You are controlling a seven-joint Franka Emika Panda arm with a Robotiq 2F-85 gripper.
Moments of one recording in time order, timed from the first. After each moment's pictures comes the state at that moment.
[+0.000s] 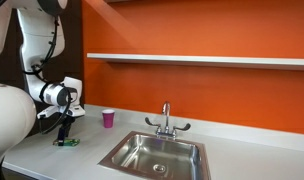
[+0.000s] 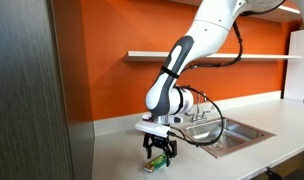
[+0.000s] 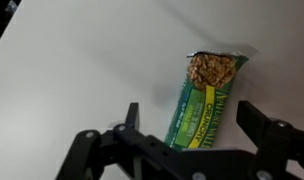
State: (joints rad) arm 0.37 0.33 0.15 -2.39 0.30 2.70 1.13
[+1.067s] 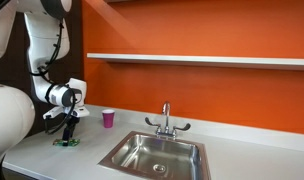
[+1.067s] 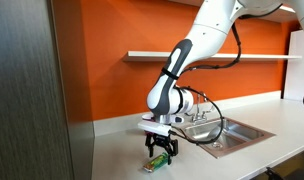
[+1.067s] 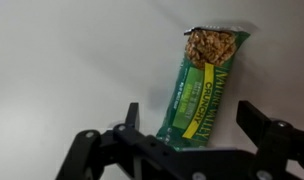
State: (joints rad) arm 0.33 0.36 0.15 -2.37 0.30 2.70 1.10
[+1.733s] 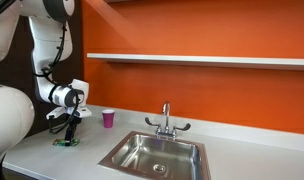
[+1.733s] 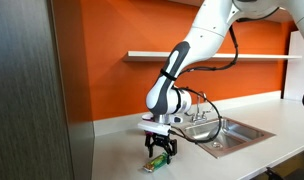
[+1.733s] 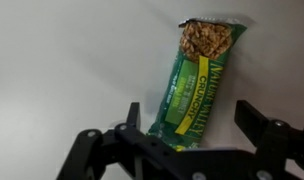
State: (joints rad) arm 0.31 0.39 0.15 -2.33 0.30 2.67 1.07
